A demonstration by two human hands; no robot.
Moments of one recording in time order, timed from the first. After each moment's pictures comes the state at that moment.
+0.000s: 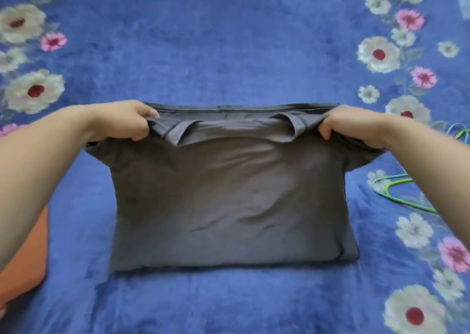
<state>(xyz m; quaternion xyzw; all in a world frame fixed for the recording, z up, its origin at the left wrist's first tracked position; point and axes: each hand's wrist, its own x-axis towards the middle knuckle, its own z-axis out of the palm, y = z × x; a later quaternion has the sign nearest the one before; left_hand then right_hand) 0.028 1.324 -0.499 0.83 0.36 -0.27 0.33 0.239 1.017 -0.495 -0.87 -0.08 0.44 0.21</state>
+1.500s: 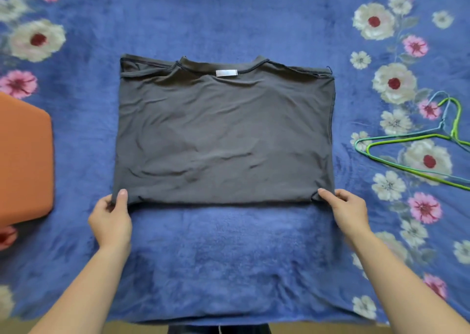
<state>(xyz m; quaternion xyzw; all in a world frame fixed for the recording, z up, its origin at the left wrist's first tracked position) -0.184 1.152 -0.589 0.53 0.72 0.17 0.42 0.067 0.841 -0.589 -0.88 0.13 0.26 0.38</state>
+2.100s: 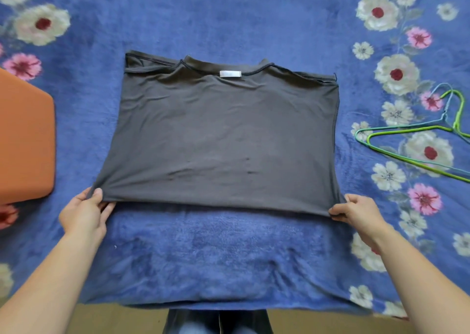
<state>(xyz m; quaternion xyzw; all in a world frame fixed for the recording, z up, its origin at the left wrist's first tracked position) -0.213 1.172 -0.573 0.31 0.72 0.22 0.58 0.071 0.801 -0.587 -0.82 0.15 0.40 0.38</state>
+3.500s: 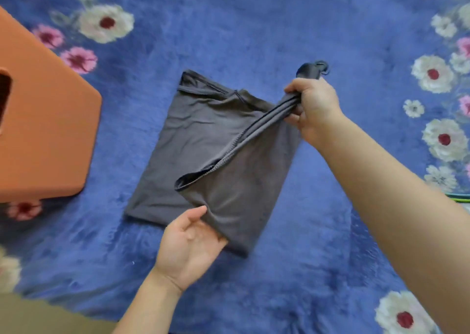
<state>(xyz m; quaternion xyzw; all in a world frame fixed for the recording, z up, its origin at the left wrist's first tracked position) -0.158 1.105 -0.542 0.06 0.27 0.10 0.96 0.113 1.128 -0.490 -0.70 0.04 0.39 0.59</state>
